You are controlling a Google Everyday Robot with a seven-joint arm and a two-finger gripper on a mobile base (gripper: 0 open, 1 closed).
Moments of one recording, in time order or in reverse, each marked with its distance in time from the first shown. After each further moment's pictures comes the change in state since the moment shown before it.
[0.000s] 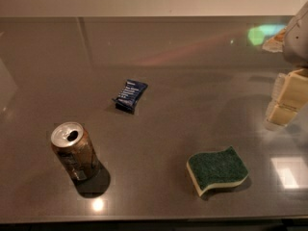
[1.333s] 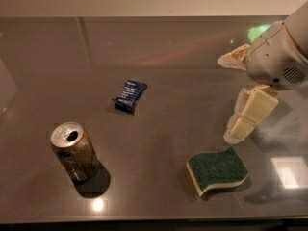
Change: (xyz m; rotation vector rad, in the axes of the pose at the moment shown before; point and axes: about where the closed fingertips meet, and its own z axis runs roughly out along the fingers) arm -0.071 0.035 0.031 -0.137 -0.335 -0.100
